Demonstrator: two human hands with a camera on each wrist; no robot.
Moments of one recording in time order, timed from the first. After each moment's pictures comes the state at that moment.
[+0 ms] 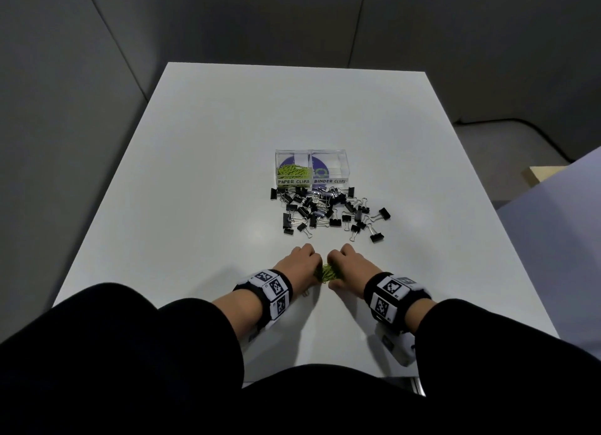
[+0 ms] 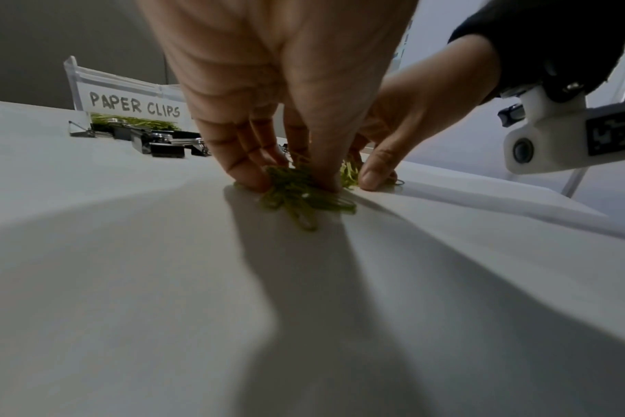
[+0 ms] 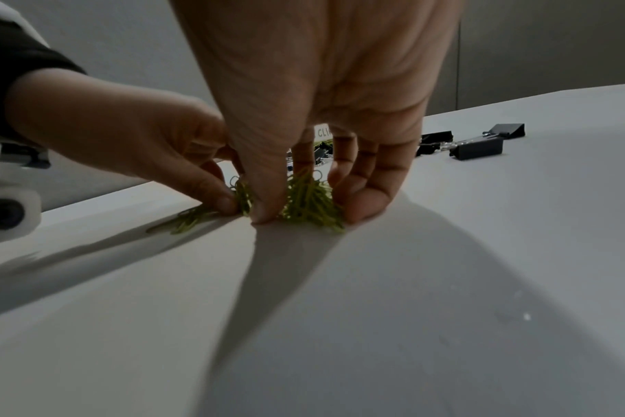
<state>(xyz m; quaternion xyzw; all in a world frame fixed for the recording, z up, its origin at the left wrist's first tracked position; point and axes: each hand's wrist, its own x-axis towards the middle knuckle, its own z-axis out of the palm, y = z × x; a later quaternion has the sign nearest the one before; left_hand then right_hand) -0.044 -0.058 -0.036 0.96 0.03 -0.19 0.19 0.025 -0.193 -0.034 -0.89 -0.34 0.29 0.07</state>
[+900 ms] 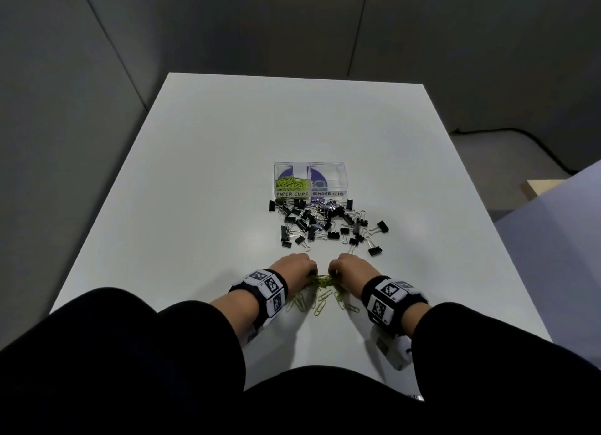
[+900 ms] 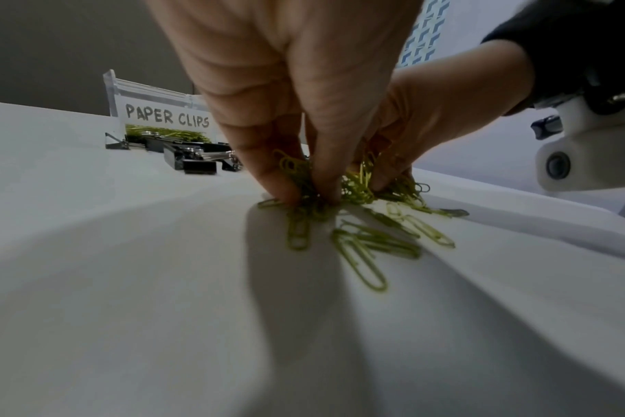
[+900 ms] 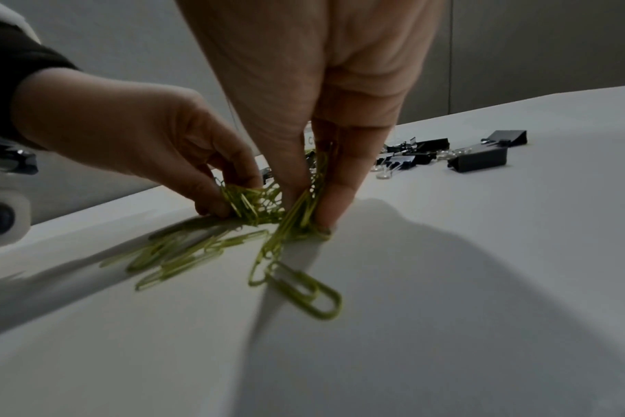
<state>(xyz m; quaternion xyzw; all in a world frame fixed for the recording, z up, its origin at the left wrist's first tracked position) -0.026 -0.042 -0.023 0.96 0.01 -0.22 0.20 0.046 -0.185 -0.027 -0.89 -0.37 0.27 0.05</state>
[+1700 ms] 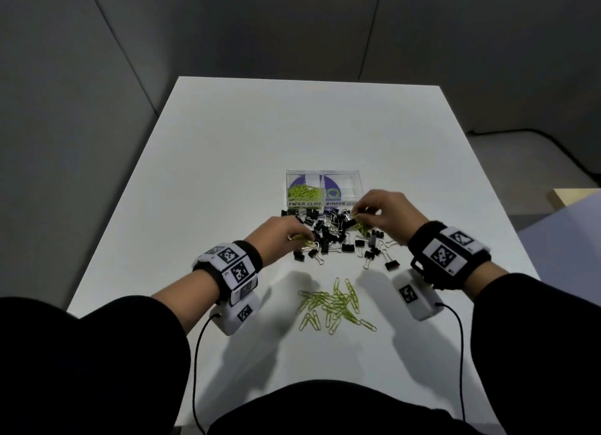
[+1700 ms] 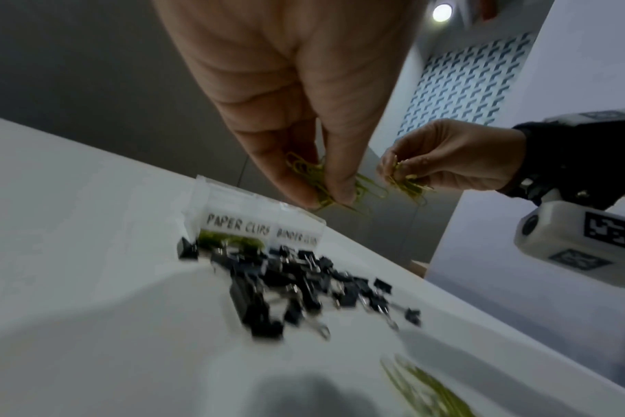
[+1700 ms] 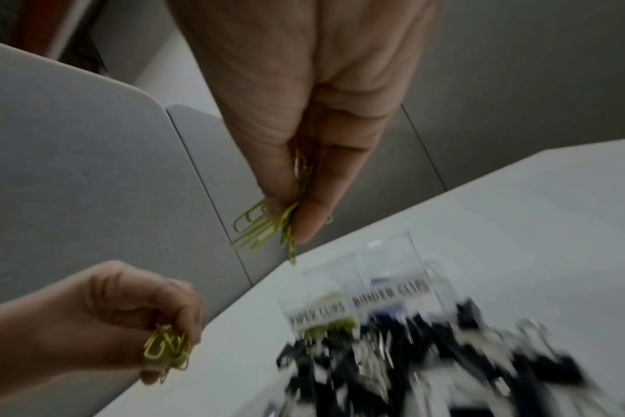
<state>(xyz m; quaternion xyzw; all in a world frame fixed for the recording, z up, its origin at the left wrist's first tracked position) -0.010 0.032 0.032 0.94 0.03 -0.06 0.34 0.117 -0.161 0.075 -0.86 -0.36 0.20 0.30</state>
